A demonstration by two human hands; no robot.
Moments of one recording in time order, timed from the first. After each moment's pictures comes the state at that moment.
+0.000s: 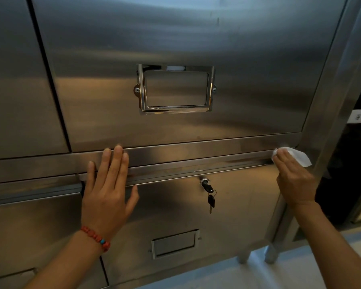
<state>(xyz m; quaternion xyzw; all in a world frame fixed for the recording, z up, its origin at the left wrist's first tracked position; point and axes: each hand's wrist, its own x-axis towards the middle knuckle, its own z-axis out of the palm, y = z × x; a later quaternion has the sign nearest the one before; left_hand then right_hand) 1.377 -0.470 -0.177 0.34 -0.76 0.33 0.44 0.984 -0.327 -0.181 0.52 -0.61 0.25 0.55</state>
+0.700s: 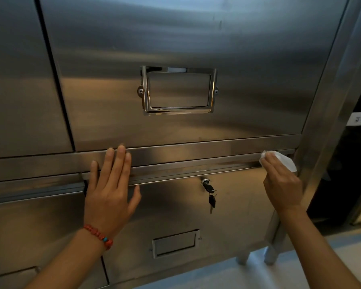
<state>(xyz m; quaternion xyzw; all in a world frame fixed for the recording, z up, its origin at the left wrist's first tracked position) 1.377 -0.471 -0.176 0.34 -0.77 0.33 0.44 1.029 -0.335 -0.175 0.51 -0.62 0.30 0.52</state>
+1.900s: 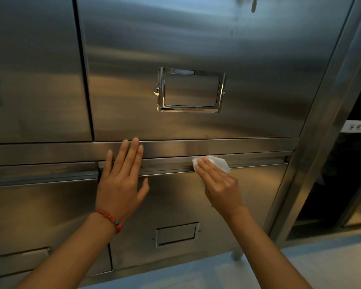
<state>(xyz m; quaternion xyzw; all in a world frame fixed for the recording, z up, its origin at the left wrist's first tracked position) 1.385 -0.458 -0.166 0.36 -0.80 0.28 0.39 1.165 -0.364 -0.161 0.67 -0.48 0.34 0.46</state>
